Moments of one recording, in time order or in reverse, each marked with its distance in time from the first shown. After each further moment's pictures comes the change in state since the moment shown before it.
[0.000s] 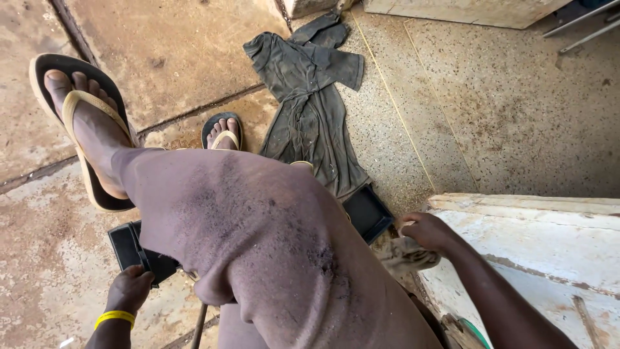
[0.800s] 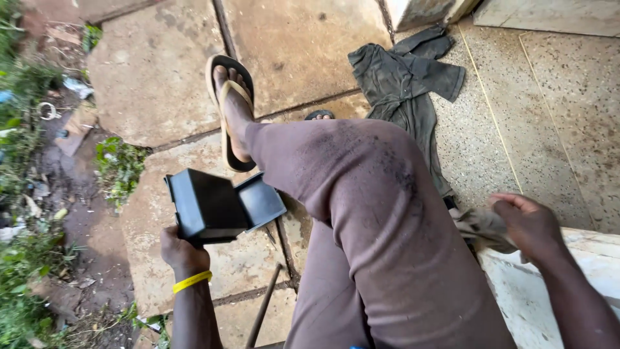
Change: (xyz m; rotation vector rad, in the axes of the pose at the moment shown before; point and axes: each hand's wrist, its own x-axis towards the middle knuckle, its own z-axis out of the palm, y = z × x) left_hand -0.123 0.080 -0.097 -1.699 0.460 0.210; right_hand -0.059 -0.036 -0.038 0.463 0.348 -0.280
